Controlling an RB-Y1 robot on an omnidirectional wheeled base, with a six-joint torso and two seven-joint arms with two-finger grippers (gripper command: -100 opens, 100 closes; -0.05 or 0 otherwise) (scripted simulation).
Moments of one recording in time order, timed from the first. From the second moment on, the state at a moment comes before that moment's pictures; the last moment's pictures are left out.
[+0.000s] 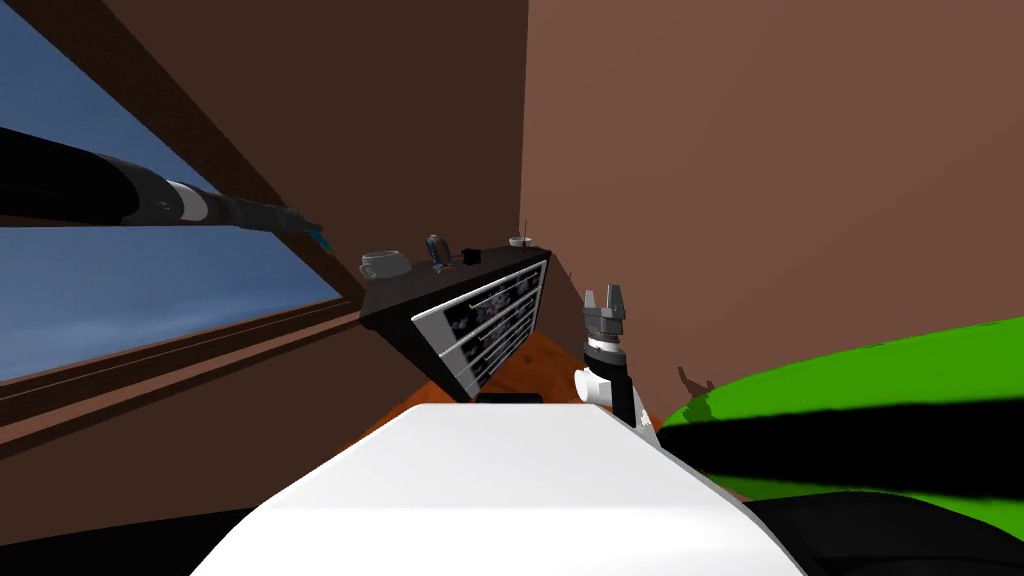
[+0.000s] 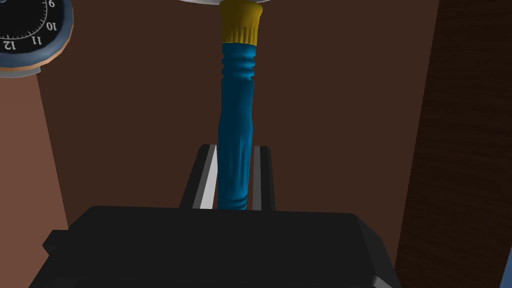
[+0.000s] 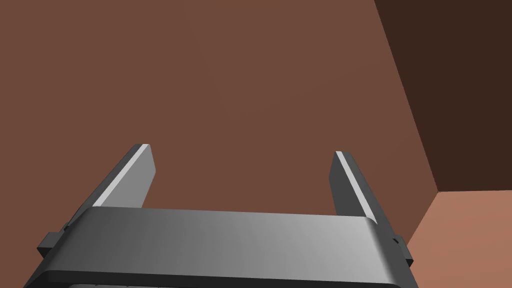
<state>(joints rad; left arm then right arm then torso) 0.02 2.02 0.06 -1.01 -0.66 -0.76 0.98 0.45 -0.02 0.00 -2.25 0.00 -0.55 0.01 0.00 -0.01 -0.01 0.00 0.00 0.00</state>
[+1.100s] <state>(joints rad) 0.11 2.06 0.13 -0.98 -0.61 -0.74 1.01 0.45 -0.02 0.00 -2.25 0.00 -0.55 0.01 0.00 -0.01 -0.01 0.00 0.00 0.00</state>
